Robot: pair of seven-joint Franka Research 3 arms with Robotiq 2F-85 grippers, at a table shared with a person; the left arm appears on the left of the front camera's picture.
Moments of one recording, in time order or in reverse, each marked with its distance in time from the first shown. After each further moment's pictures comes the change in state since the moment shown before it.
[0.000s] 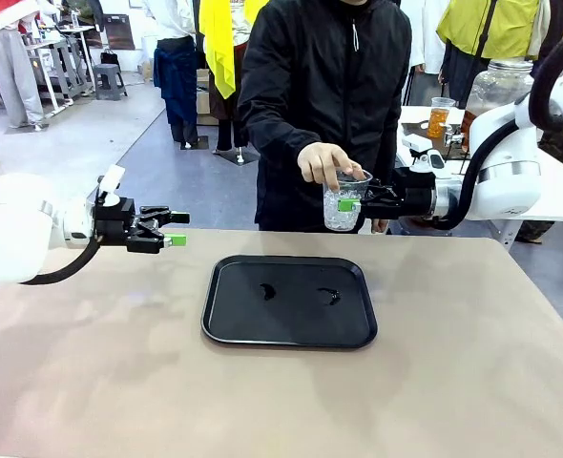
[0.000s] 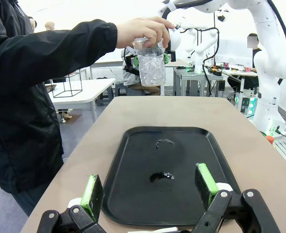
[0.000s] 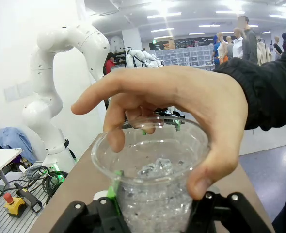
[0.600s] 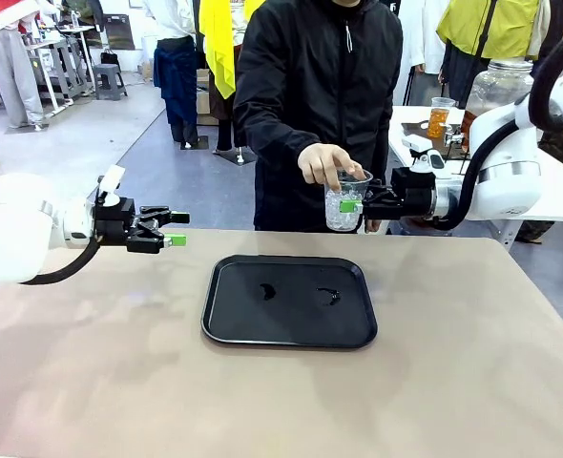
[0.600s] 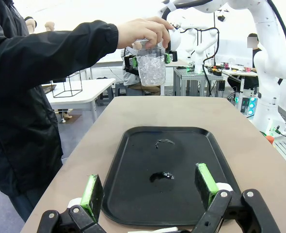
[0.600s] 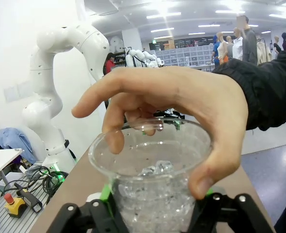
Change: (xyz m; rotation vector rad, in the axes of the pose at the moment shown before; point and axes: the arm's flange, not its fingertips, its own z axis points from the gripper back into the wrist) left arm 0.000 0.000 0.000 0.000 0.000 0.000; right arm -0.001 0.000 0.001 -0.001 0.000 -0.004
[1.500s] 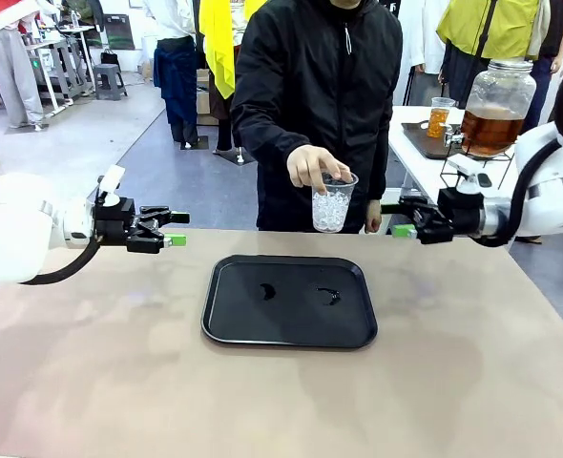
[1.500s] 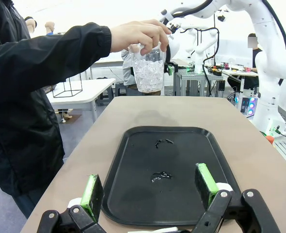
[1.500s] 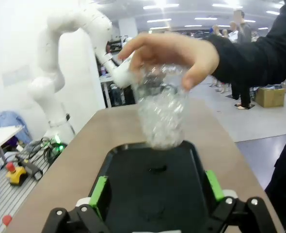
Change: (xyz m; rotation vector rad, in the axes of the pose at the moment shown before) left arm 0.000 0.000 0.000 0.000 0.000 0.000; right arm -0.041 0.010 0.102 -0.014 0.061 0.057
